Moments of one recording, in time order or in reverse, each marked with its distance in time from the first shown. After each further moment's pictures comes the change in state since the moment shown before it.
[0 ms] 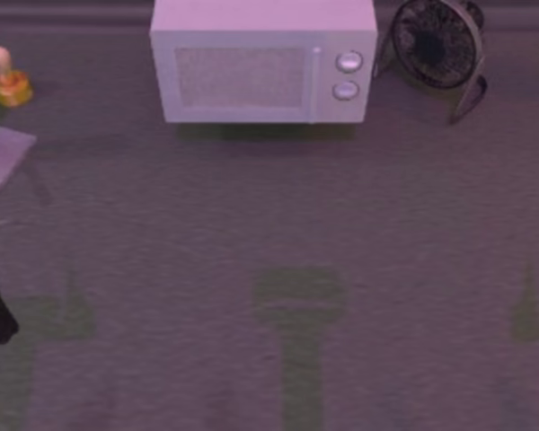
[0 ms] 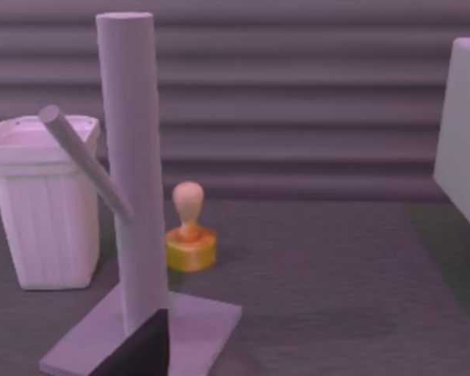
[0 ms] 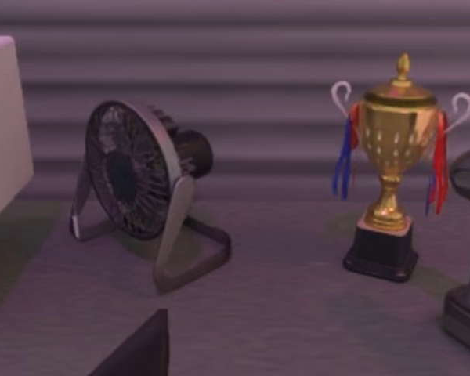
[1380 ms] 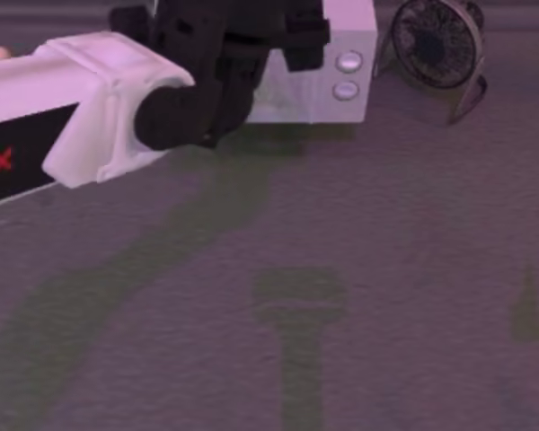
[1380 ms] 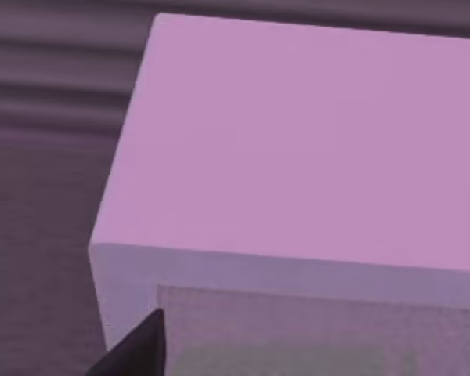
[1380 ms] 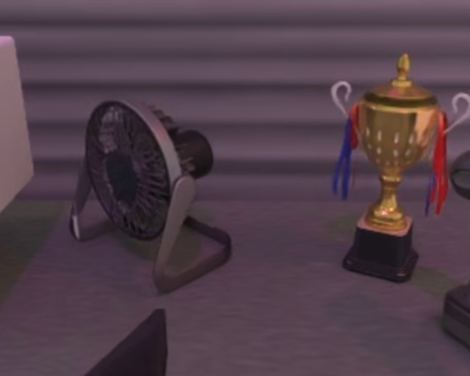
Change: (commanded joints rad) left arm -0.711 1.676 1.271 -0.091 -0.633 -0.375; right arm 0.000 0.000 0.000 0.000 0.000 0.000
